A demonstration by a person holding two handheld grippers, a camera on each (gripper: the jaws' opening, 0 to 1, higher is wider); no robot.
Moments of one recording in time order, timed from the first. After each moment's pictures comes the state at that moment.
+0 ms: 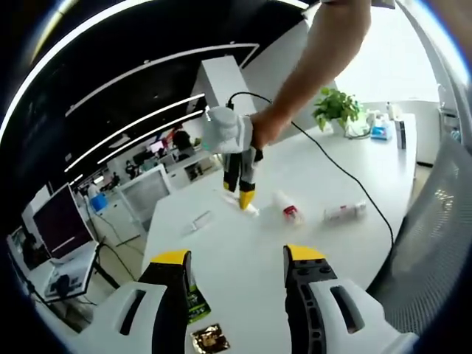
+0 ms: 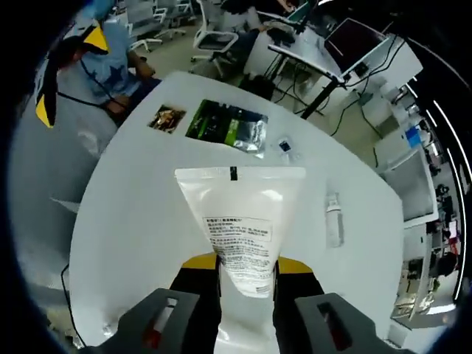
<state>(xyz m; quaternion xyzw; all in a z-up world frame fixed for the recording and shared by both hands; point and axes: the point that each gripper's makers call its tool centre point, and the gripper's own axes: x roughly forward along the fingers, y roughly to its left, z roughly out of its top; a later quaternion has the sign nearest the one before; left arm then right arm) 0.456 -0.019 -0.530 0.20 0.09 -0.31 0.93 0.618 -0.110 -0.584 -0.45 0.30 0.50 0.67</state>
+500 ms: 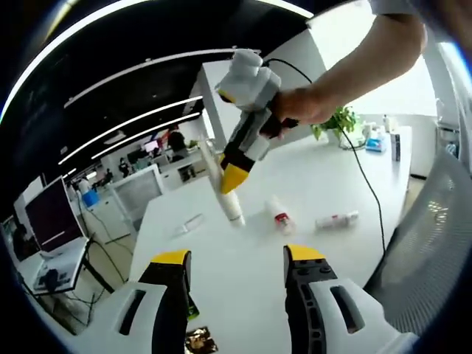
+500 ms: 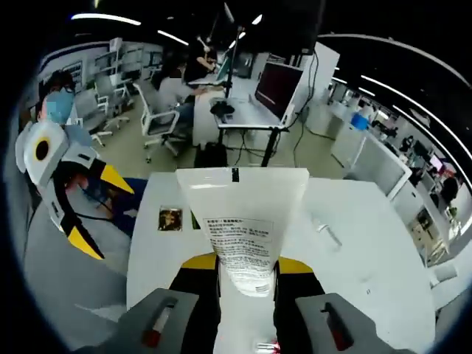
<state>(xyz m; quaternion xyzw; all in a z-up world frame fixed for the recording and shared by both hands) 0.451 -0.025 -0.530 0.17 0.09 -0.33 0.92 0.552 -0.085 -0.511 -0.23 0.25 0.45 0.82</state>
